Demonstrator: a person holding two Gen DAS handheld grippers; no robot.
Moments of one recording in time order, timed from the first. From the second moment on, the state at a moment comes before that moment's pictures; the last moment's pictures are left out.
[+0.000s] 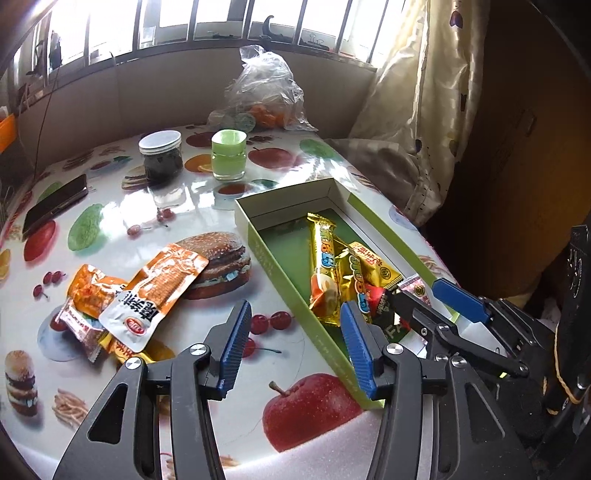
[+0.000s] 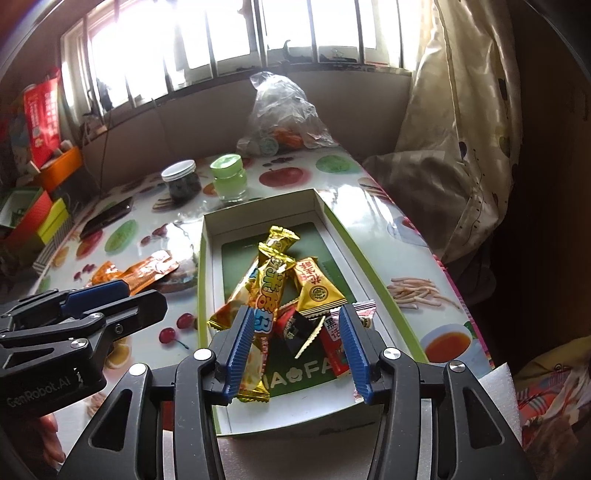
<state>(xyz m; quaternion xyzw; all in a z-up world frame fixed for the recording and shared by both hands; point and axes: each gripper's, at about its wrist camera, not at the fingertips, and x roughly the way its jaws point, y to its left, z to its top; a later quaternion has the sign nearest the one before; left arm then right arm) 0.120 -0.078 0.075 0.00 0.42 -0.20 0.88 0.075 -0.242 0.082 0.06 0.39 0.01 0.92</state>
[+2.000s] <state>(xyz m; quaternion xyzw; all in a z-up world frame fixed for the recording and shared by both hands) 0.120 0.139 0.017 -0.13 0.47 -0.02 0.88 0.121 -0.038 0.030 -0.02 0.46 0.26 0.85</state>
